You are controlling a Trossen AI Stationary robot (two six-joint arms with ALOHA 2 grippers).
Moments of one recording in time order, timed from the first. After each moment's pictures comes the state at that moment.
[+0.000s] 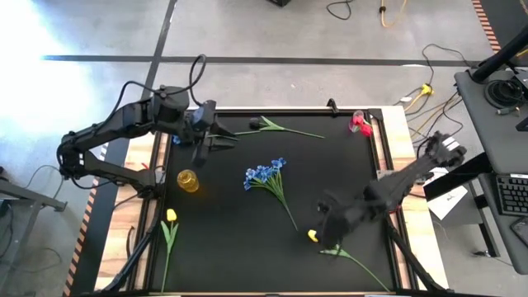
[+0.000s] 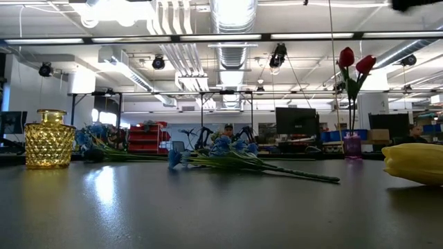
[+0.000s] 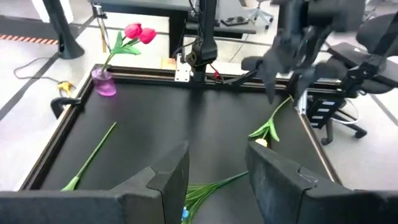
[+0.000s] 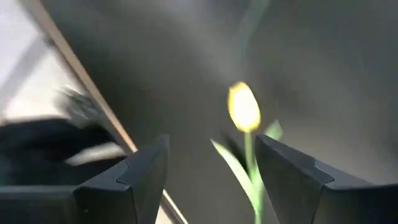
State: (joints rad) left arm 0.25 1.16 1.44 -0.72 0.30 0.03; right arm 0.57 1.49 1.34 -1.01 0.08 1.27
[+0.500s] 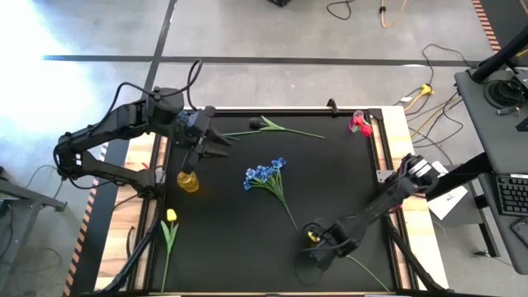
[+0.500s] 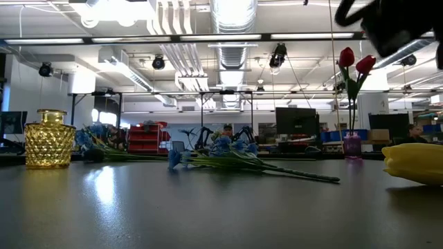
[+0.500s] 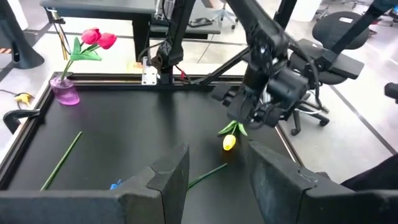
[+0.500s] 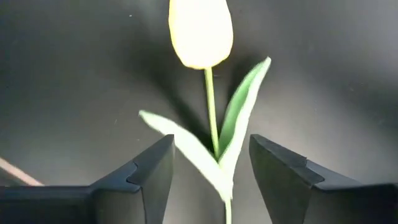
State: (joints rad) left arm 0.22 1.13 1.44 -0.74 0.41 0.05; right arm 0.62 1.85 1.31 -1.04 -0.09 1.34
